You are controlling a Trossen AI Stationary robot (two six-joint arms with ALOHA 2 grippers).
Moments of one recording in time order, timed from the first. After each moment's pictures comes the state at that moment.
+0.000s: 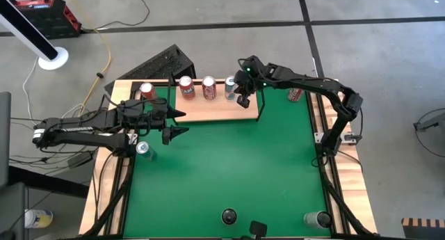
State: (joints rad) left arm 0.15 0.73 0.65 -0.12 -0.03 -0.34; right arm -0.56 1.73 1.42 -0.51 -0.16 -0.22
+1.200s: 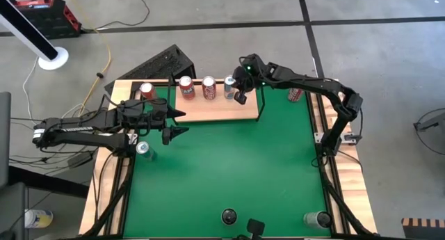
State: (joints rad) left arm 0.15 0.73 0.65 -0.13 -0.04 -0.32; right arm -0.55 1.73 1.42 -0.40 -0.11 -0.20
